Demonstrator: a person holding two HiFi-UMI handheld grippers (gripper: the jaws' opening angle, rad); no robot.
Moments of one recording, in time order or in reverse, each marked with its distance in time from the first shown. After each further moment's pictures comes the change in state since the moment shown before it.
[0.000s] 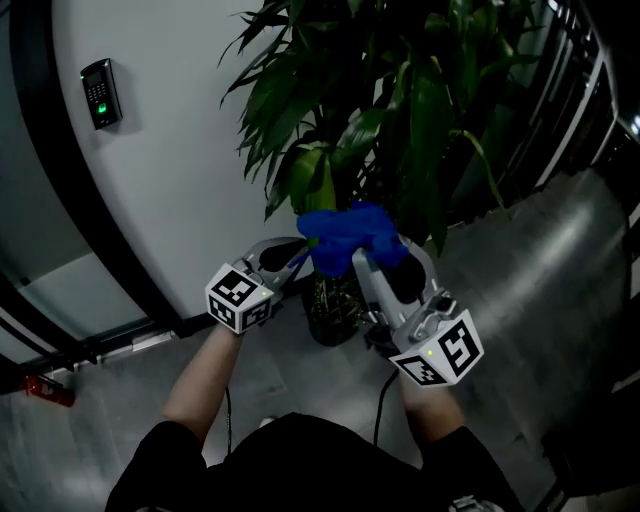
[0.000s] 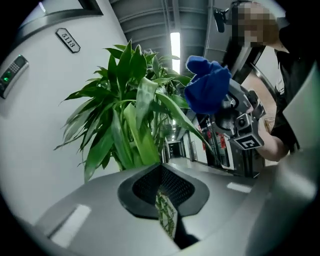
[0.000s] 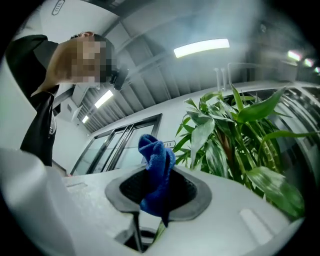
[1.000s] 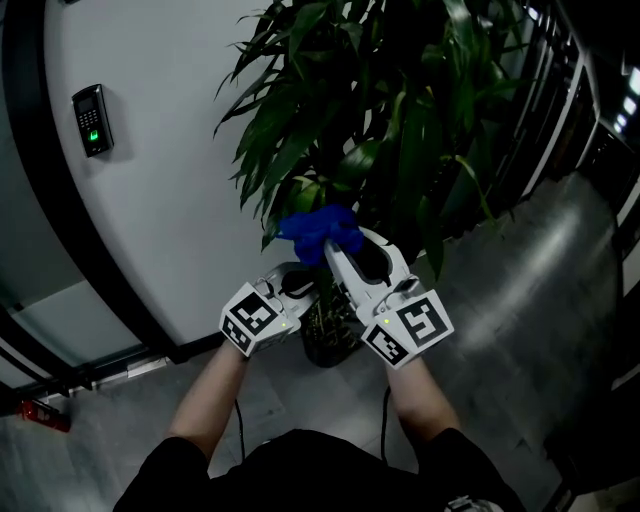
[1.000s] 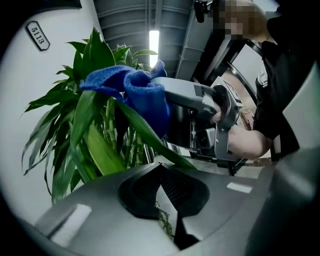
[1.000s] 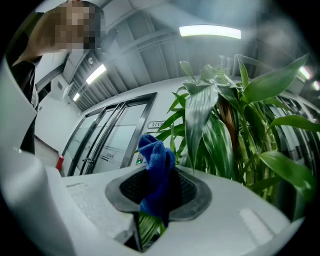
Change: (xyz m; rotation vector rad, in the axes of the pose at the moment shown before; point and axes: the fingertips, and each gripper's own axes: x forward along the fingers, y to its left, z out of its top) left arm 0.028 -0.042 0.029 0.160 -0.003 -0.218; right arm 0.054 -0.038 -0.061 -0.067 0.223 -0.096
